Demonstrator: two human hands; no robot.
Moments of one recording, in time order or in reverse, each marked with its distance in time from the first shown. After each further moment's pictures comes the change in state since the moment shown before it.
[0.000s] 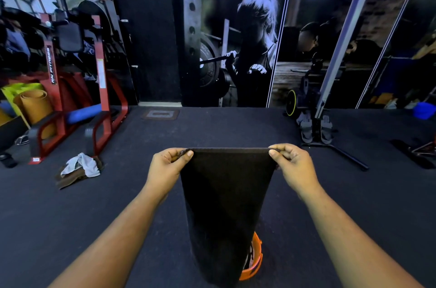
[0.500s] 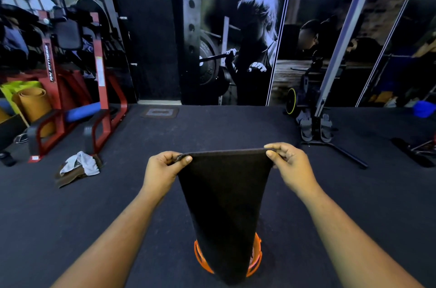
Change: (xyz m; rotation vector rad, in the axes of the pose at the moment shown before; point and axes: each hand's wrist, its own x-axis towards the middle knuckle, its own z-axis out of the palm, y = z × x) left_hand 0.003 -0.017 -0.010 0.102 0.060 0.015; right_hand 0.002 0.006 0.002 -0.096 -0.095 -0.098
